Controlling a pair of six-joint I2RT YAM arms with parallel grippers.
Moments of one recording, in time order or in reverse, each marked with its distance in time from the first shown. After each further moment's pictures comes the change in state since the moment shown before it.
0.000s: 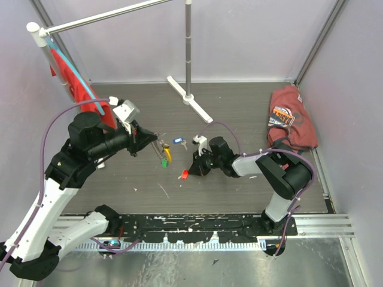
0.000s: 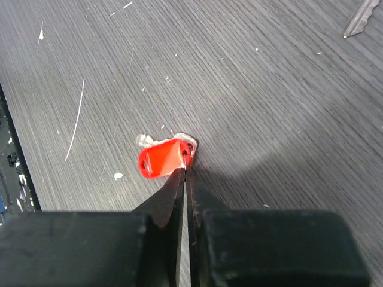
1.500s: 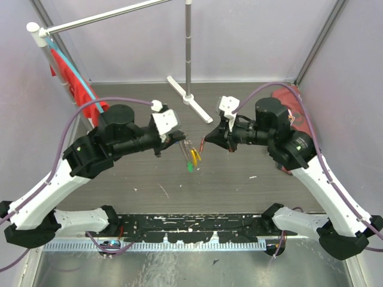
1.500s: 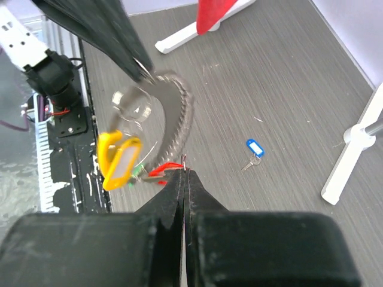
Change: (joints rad) left arm -0.394 0.216 0.258 -0.029 -0.194 0.276; right arm -0.021 -0.662 0.727 -1.085 -0.018 -0.449
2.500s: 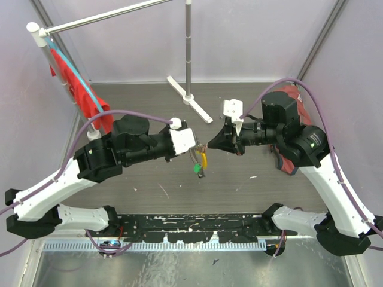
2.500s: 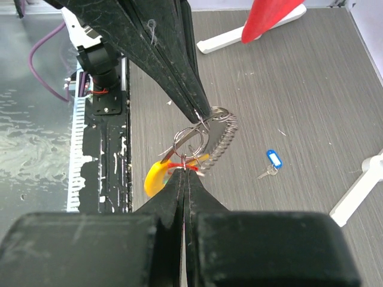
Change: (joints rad) left arm -0.204 0.075 0.036 0.040 -0.182 0.206; right arm 0.000 0.045 0.237 -0.280 -0.166 -0.155
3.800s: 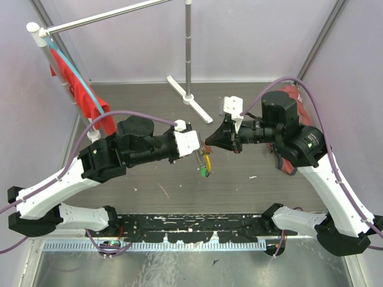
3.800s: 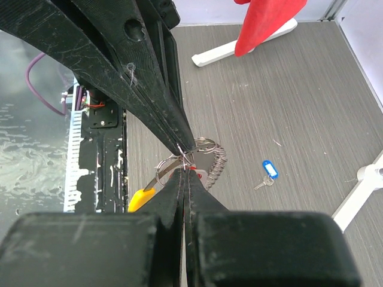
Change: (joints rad) left arm -0.025 0.016 0.000 0.021 0.008 -0.002; right arm 0.000 -0.003 -0.027 0.090 -0.009 0.048
